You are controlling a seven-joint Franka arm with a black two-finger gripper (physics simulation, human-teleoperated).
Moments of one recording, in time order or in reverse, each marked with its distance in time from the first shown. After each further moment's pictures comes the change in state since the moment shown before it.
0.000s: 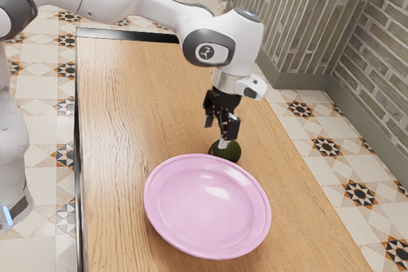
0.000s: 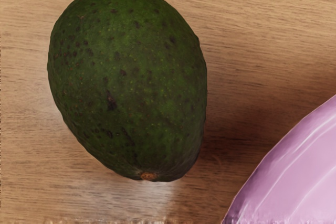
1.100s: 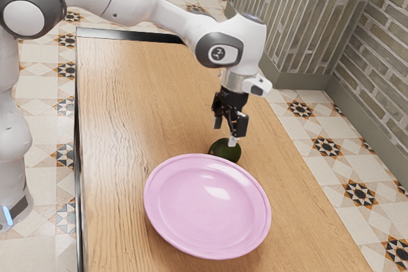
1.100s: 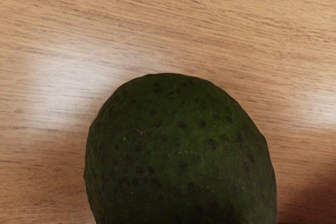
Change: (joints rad) arm 0.070 0.137 0.003 0.063 -0.024 0.064 0.081
